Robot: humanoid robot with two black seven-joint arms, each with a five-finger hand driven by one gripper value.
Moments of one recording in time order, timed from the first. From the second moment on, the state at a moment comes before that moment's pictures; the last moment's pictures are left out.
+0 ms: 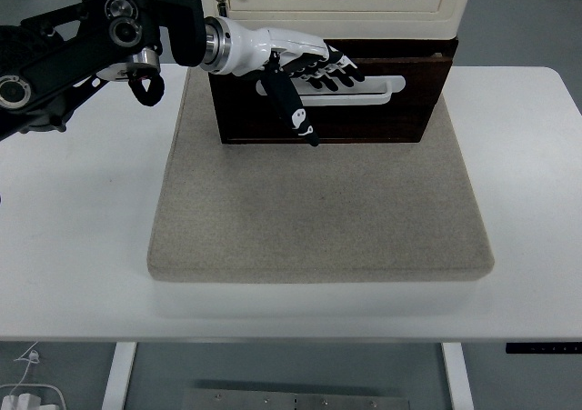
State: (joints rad) left arm -1.29 0.40 -0.48 -1.25 0.83 -0.47 0.41; right arm 0.02 0.00 -0.04 0.13 -0.01 -0.02 -0.09
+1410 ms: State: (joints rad) left arm -1.28 0.41 -0.48 -1.26 0.81 -0.53 0.41; right arm 0.02 0.00 -0.04 0.13 -0.01 -0.02 -0.09
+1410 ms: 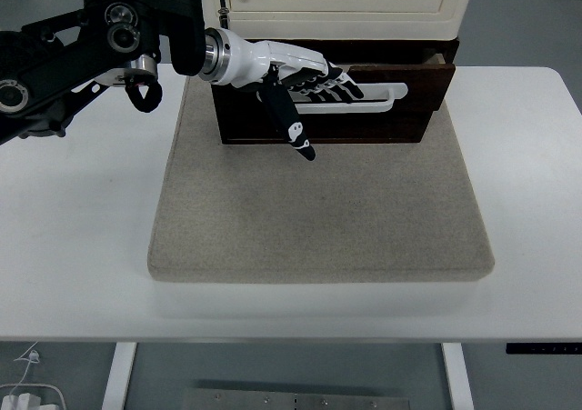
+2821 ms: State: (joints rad) left arm -1.28 0.45 -0.48 -1.32 0.78 -0.57 0.41; right arm 0.02 0.00 -0.04 0.13 -0.01 -0.02 -0.09
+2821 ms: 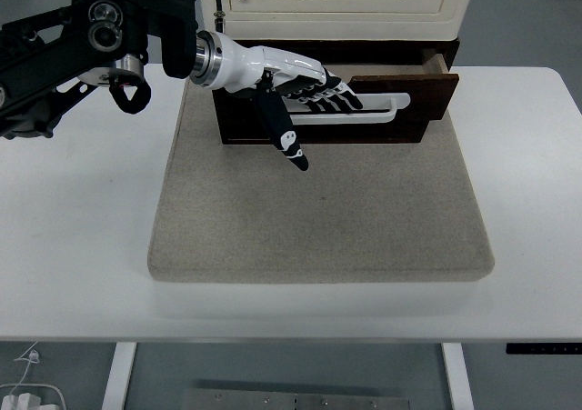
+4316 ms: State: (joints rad) left arm -1.29 0.46 -0.48 -1.32 0.74 -0.60 0.41; right arm 0.02 0.00 -0.04 0.13 -0.01 -0.02 -0.09
